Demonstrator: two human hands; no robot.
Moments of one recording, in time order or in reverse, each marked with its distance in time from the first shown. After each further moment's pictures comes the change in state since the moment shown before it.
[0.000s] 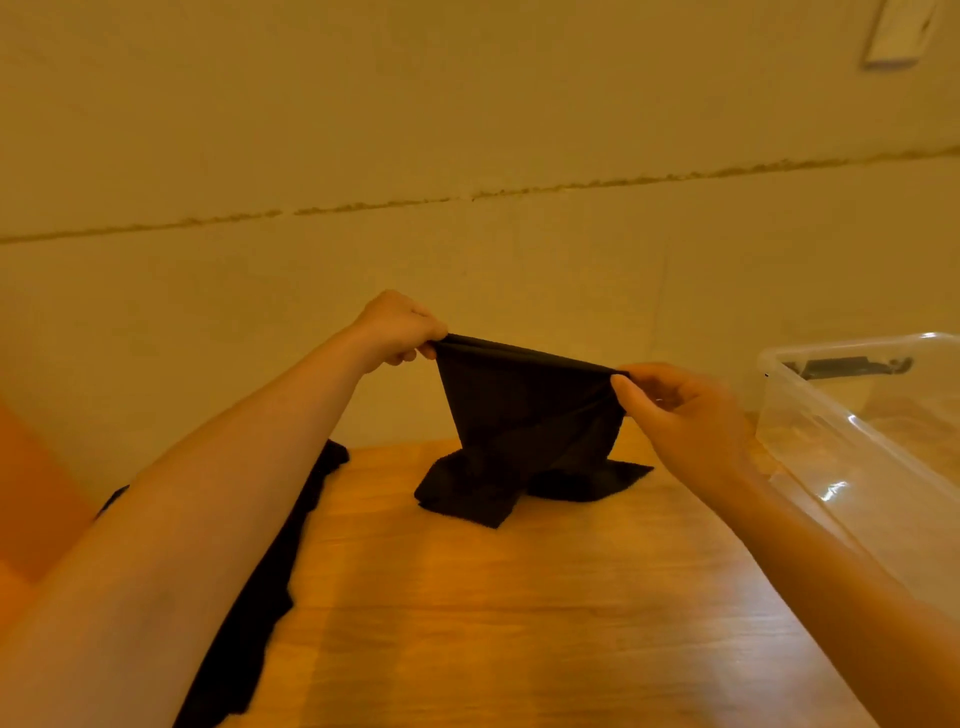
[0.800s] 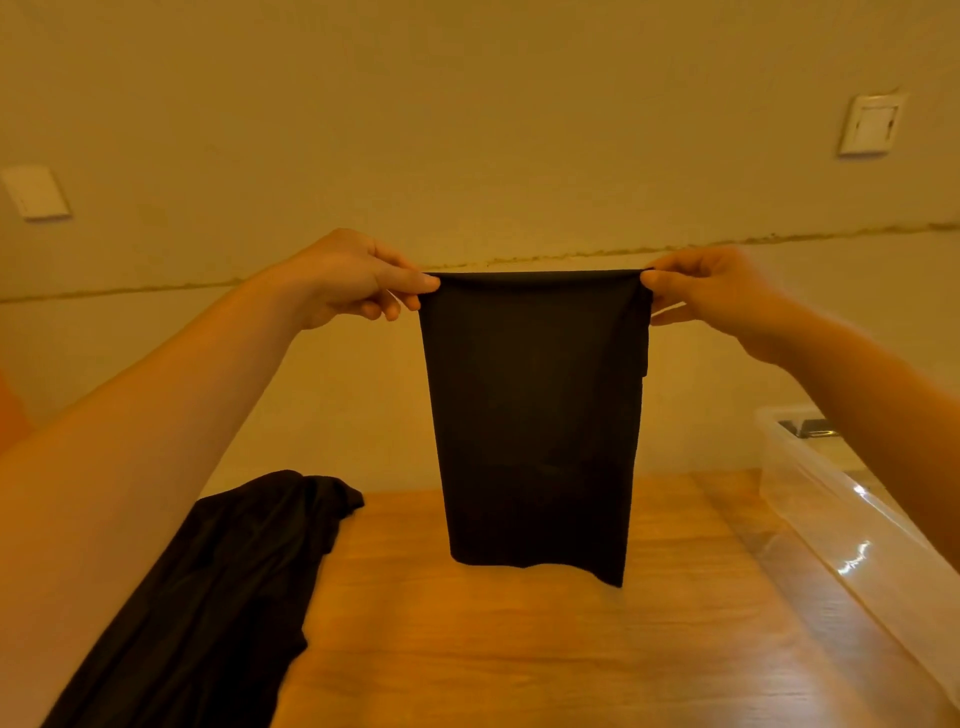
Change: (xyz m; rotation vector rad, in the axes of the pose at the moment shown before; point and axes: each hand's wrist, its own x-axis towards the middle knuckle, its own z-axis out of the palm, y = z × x) left_hand -0.071 0.069 -0.105 -0.122 0.042 0.201; right_hand 0.125 -0.083 -0.063 -0.047 -0.225 0.110
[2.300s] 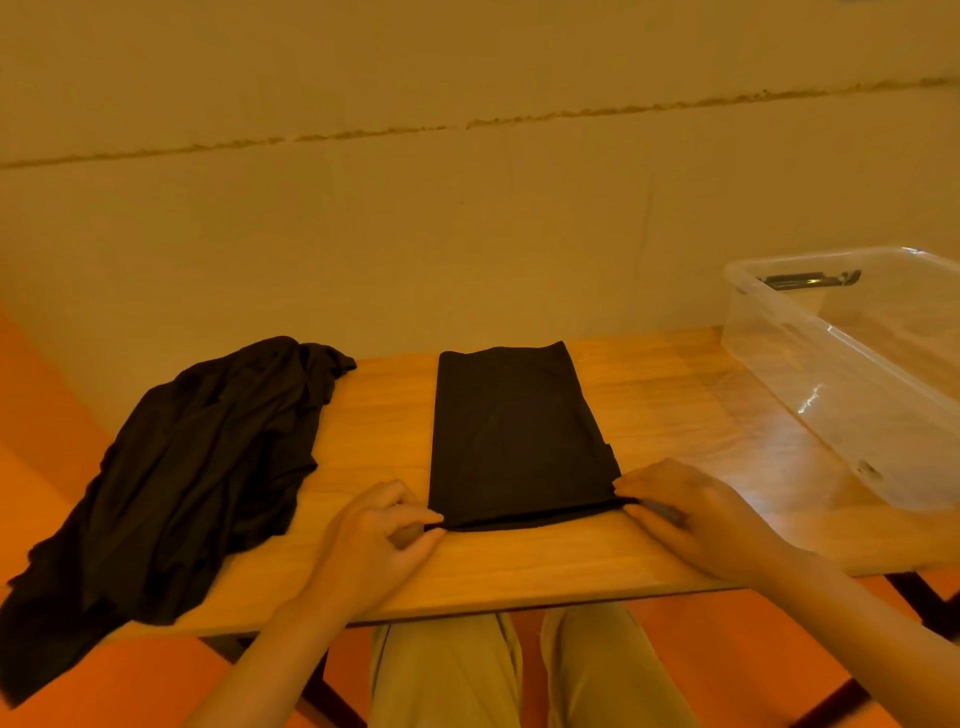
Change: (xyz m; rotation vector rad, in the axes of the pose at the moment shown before) left_hand -0.231 -0.257 0.185 0.316 0.048 0.412; right_hand -0.267 0.192 0.085 -0.447 -0.312 -0.307
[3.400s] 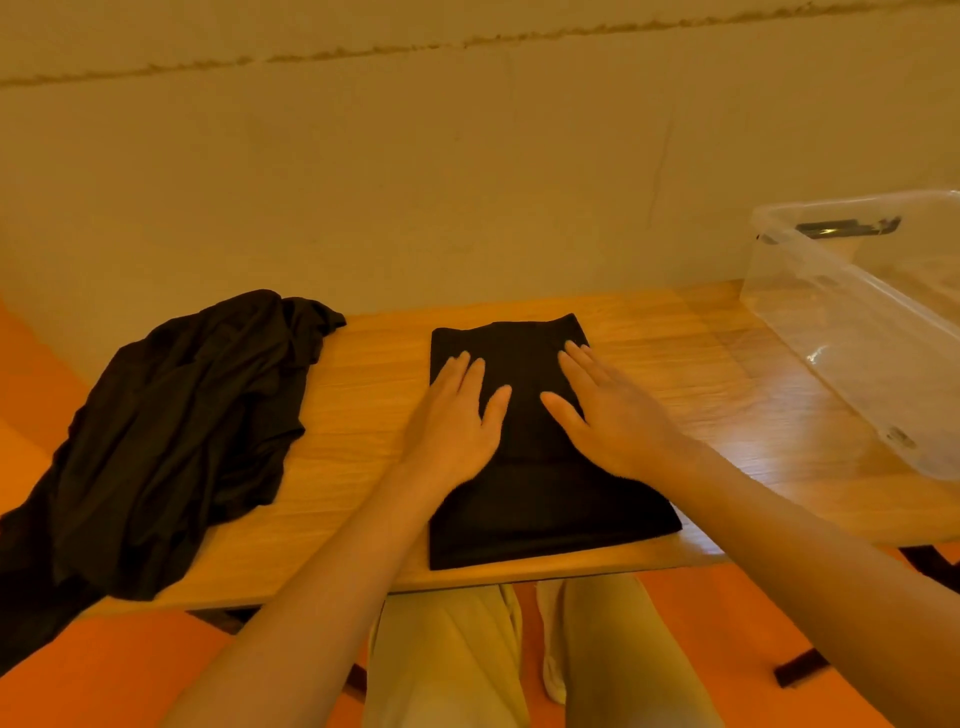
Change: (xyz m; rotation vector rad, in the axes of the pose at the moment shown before) left_hand 0.104 0.042 0.048 0.204 -0.213 -0.405; right_hand 0.100 -0.042 0.029 -0.285 -0.181 0.336
